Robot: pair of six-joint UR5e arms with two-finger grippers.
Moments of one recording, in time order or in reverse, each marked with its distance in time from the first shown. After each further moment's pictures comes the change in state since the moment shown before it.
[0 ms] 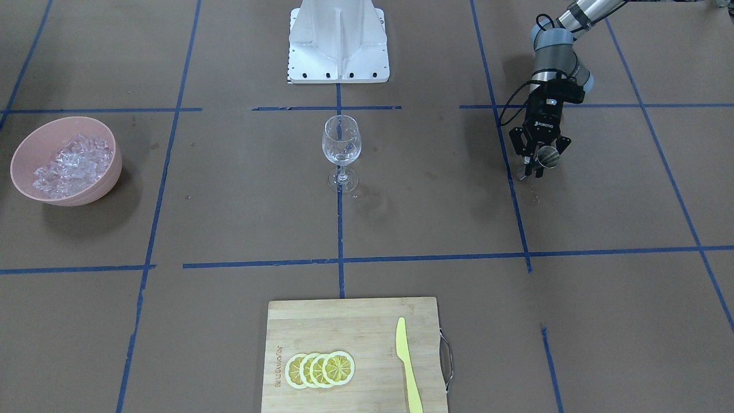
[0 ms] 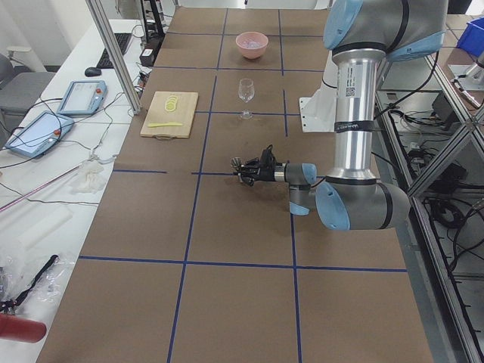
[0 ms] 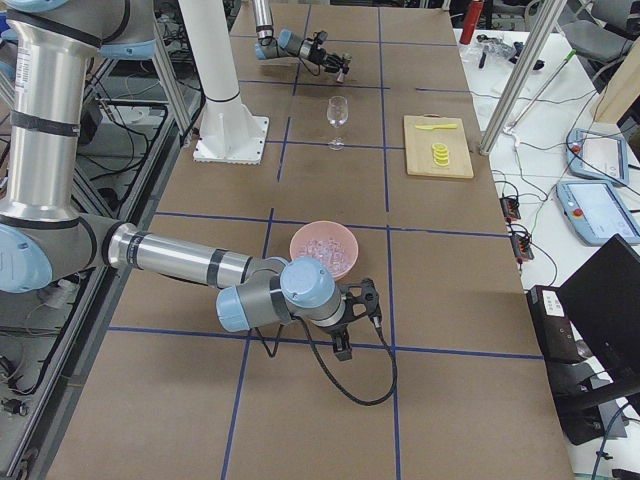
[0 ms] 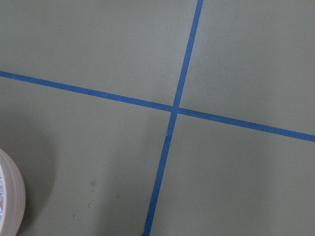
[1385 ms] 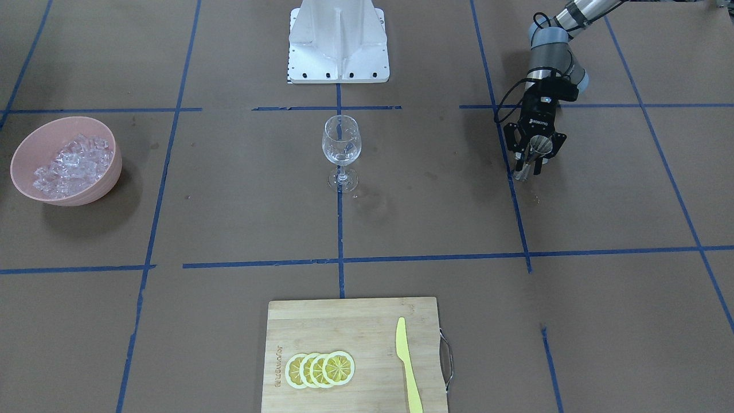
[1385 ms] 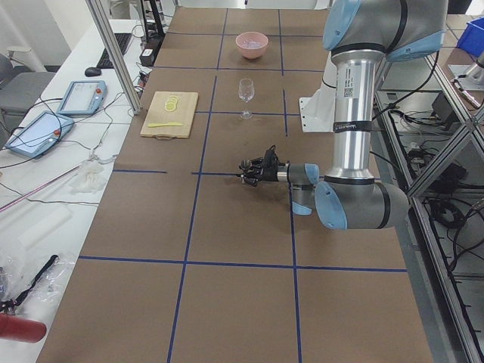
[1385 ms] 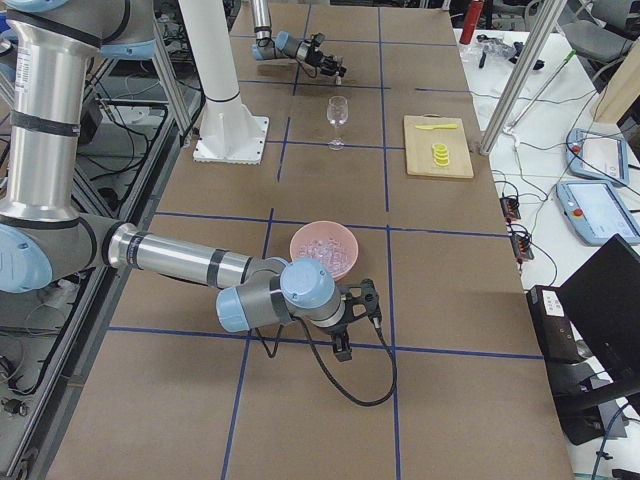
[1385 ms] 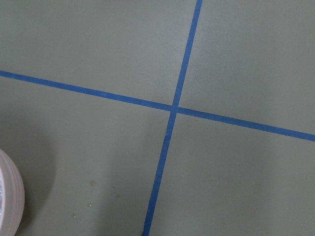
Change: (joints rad) left arm 0.033 -0.003 0.007 -0.005 0.029 -0.001; right arm 0.000 0.000 -0.002 0.000 -0.001 -0.001
